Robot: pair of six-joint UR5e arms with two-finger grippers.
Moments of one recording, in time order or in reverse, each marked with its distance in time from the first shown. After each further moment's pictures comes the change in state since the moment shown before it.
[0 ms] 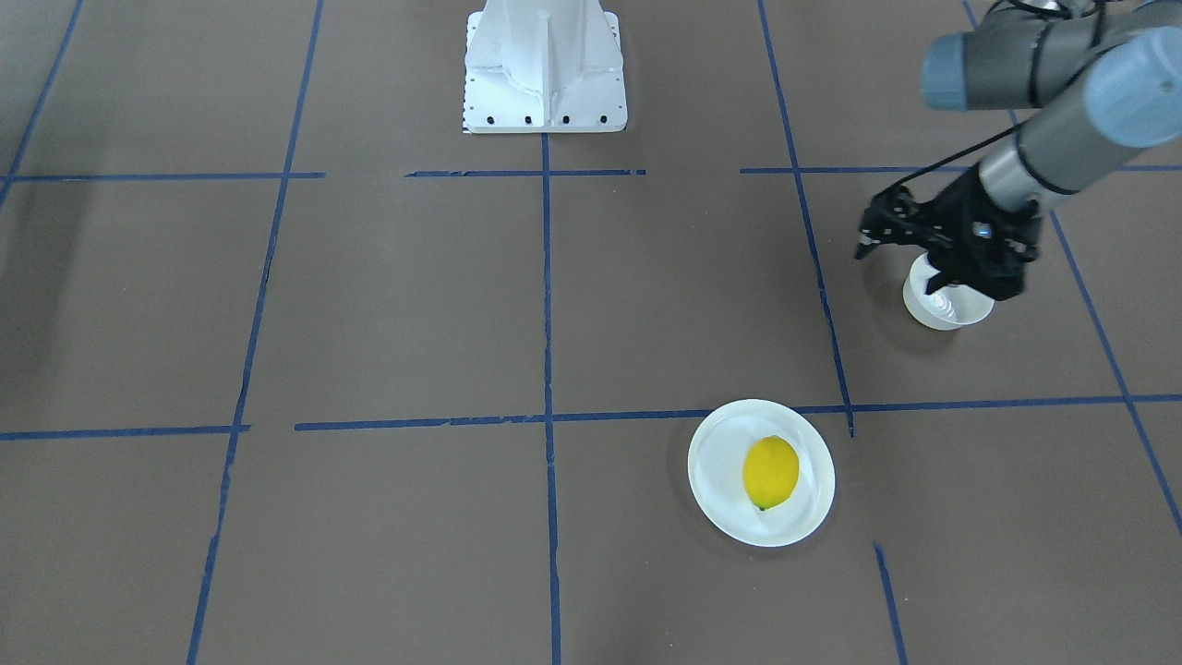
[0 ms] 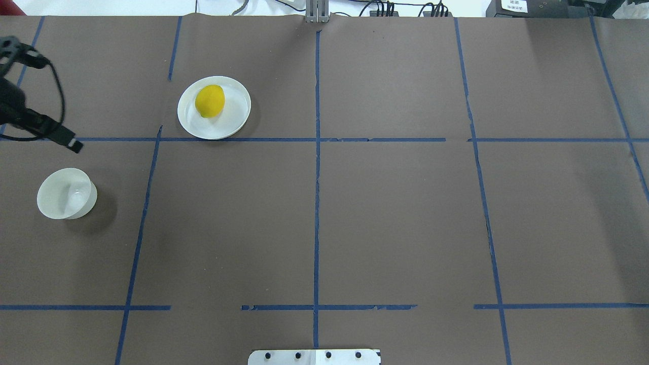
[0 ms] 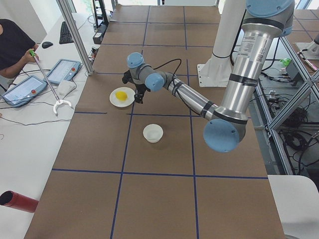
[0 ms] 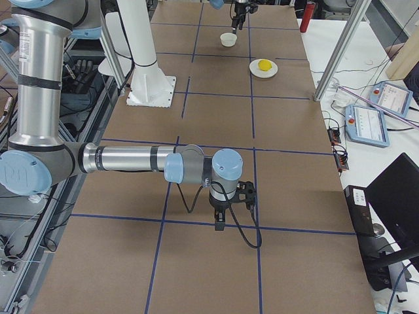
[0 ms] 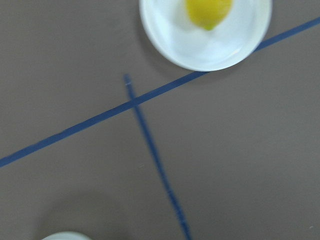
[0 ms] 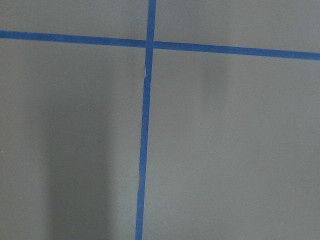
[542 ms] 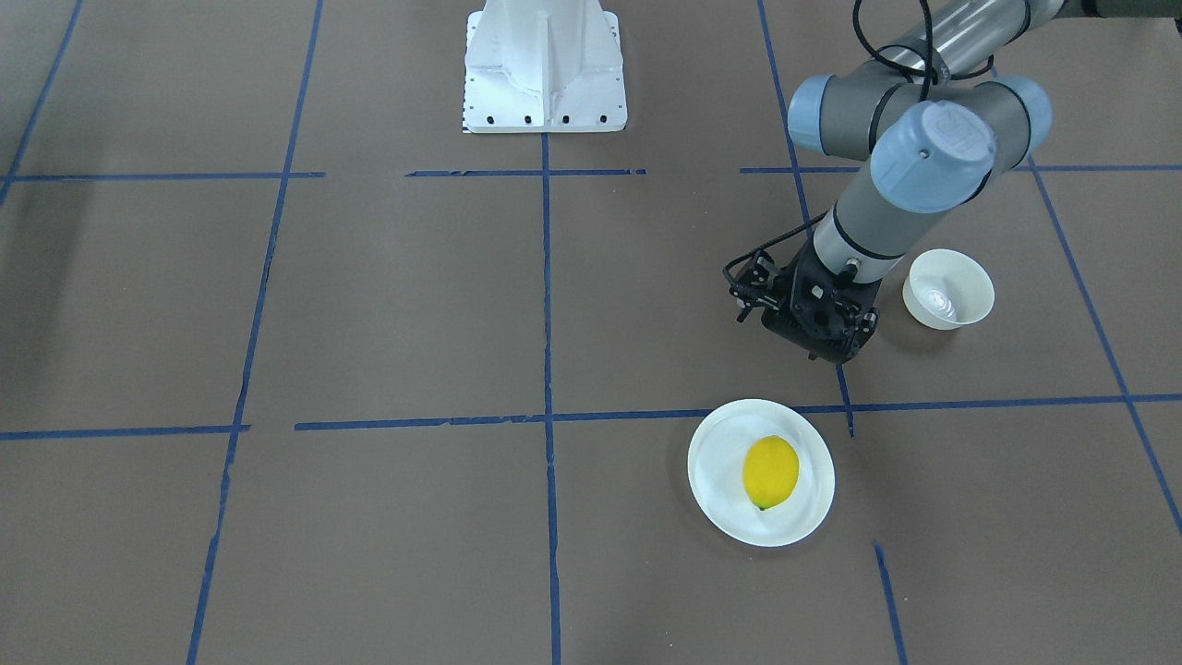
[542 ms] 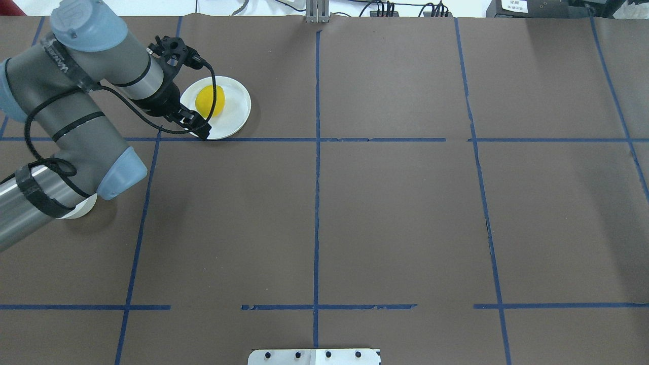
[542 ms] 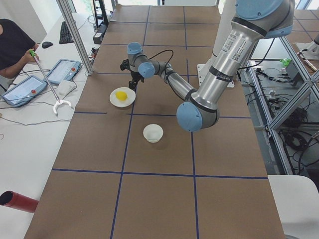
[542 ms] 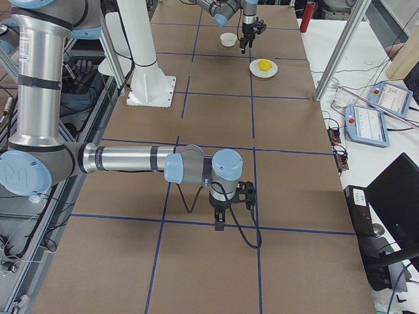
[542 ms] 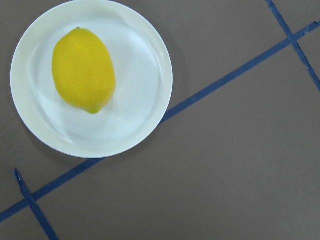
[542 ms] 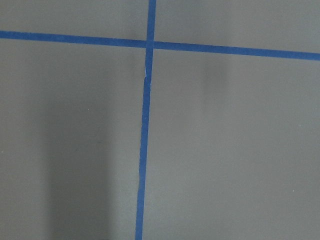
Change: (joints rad) left arm 0.091 -0.227 0.259 -0.090 0.232 -0.046; right arm 0.000 0.000 0.000 0.000 0.000 0.000
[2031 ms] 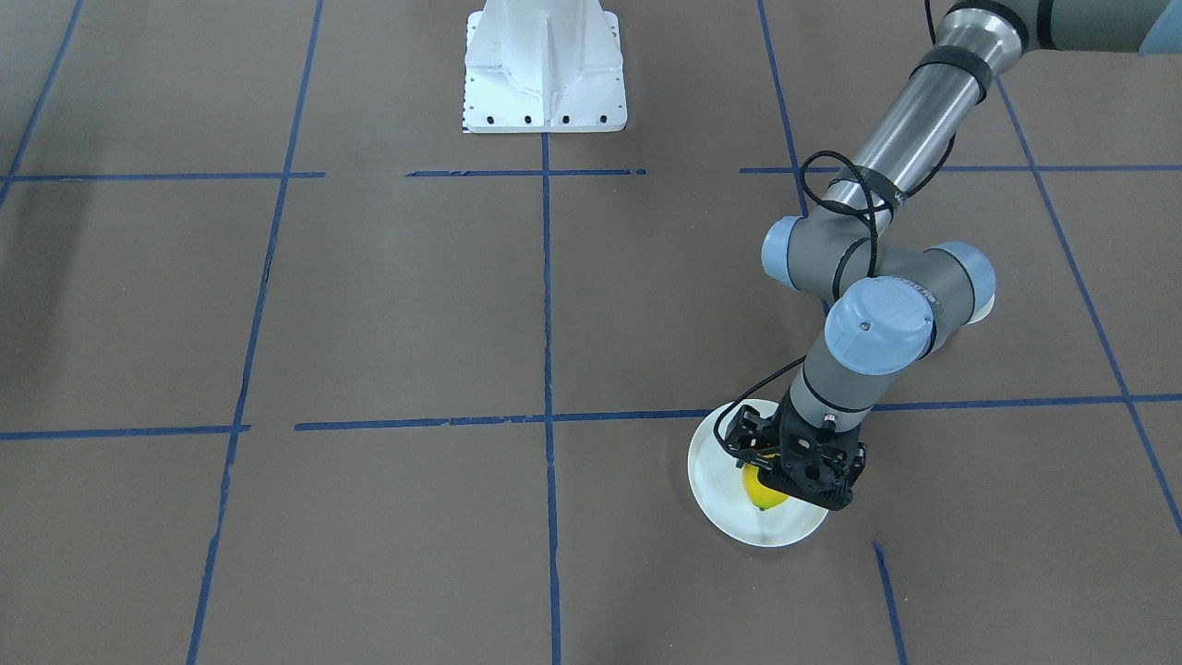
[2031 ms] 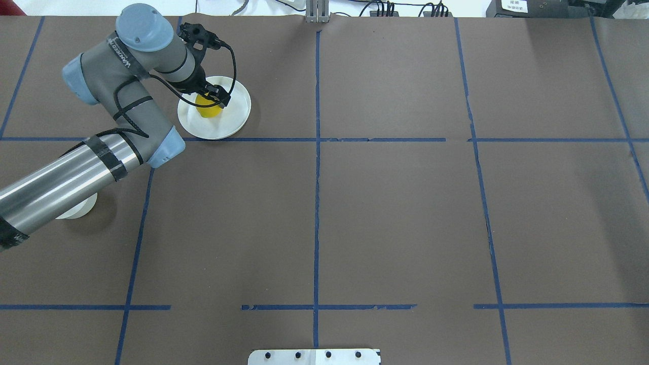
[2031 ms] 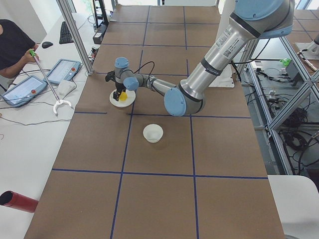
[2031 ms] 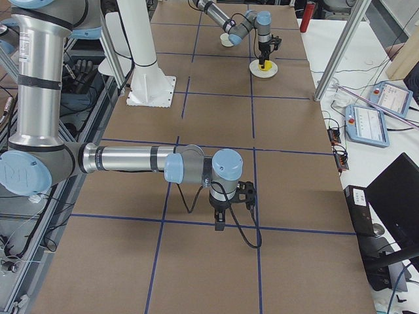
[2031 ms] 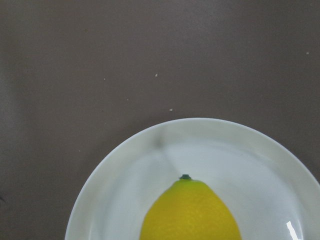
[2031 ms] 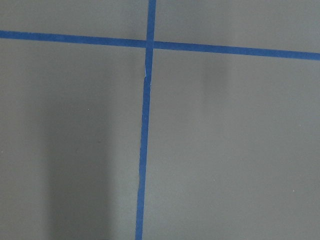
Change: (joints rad) left arm 0.004 -0.190 0.498 -0.355 0.116 -0.138; right arm 0.000 0.000 0.000 0.000 0.000 0.000
